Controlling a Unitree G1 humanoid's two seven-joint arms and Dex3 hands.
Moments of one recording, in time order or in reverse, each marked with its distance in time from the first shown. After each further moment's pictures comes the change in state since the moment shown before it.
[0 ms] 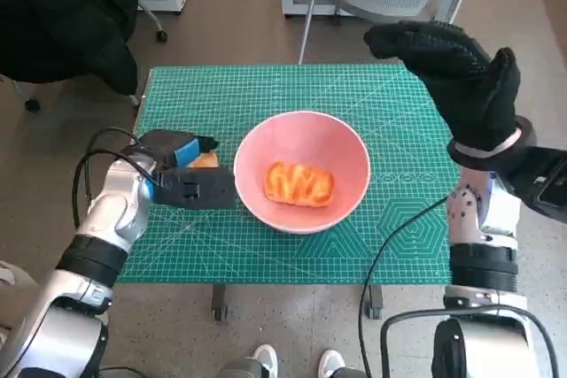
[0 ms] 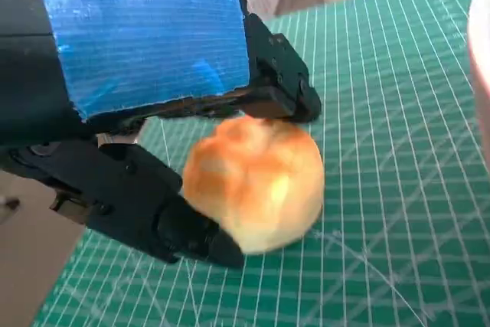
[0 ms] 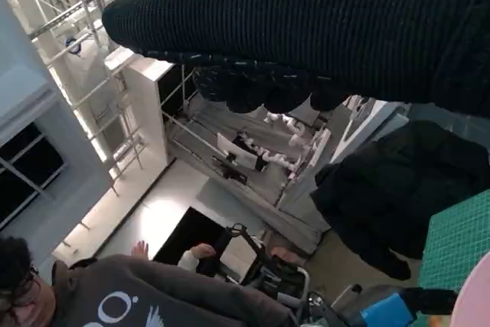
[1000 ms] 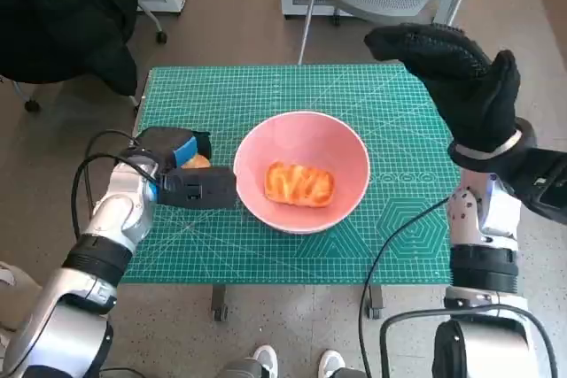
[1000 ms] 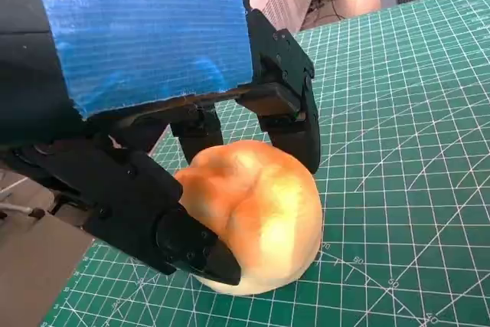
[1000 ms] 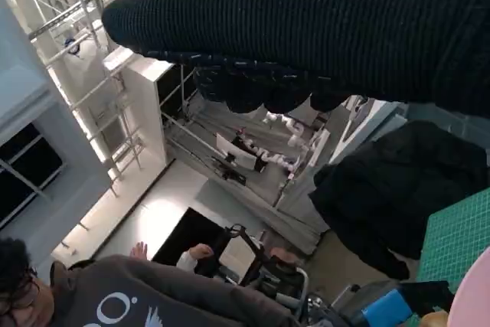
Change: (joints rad) left arm -0.012 -0.013 -0.012 0.032 0.019 0.047 0.037; right arm 0.002 0.000 0.001 0.000 0.000 0.000 0.000
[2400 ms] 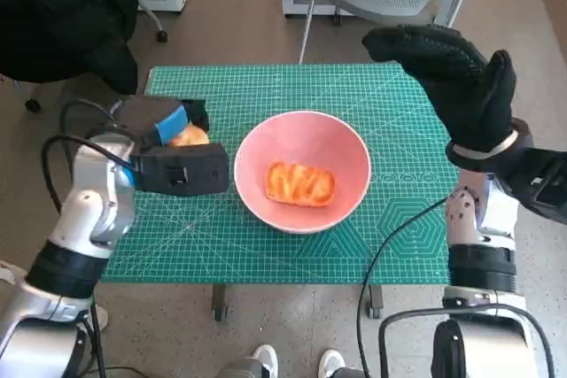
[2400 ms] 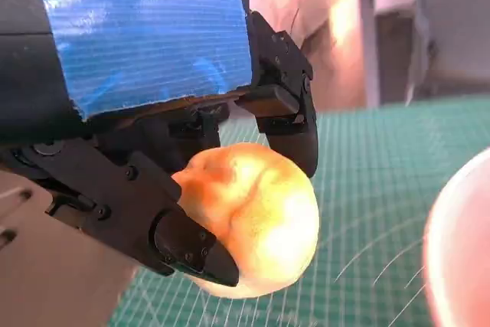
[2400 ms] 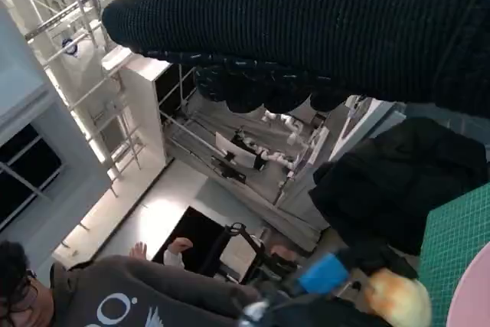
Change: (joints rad) left arm 0.080 0.132 0.162 -0.617 -0.006 0.155 -0.270; right arm -0.001 0.006 0.002 0.022 0.001 -0.007 0.001
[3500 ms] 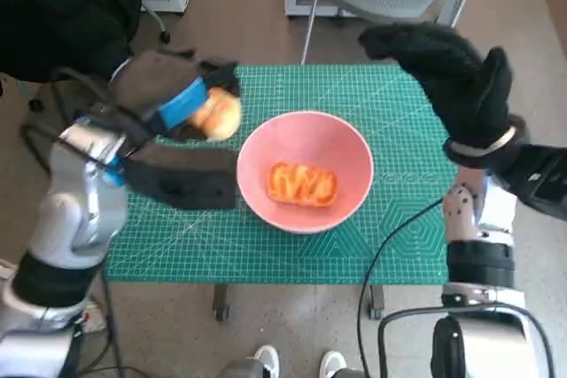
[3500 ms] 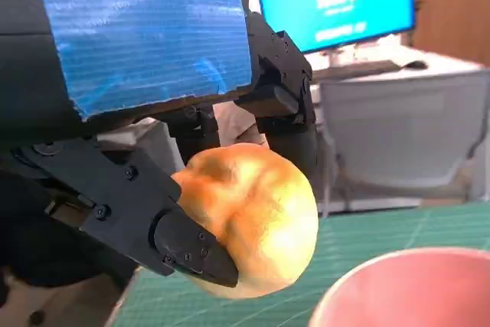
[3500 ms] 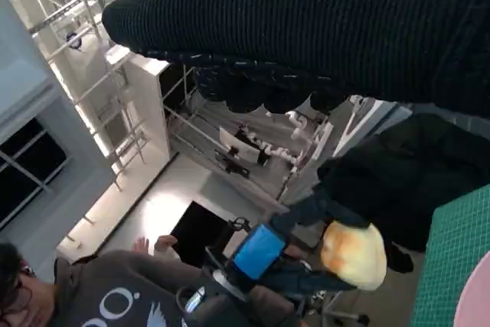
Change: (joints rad) left arm -0.114 -0.091 0.027 -0.144 -0.004 -0.095 -0.022; right arm -0.023 0.000 -0.004 0.024 0.002 -0.013 0.018
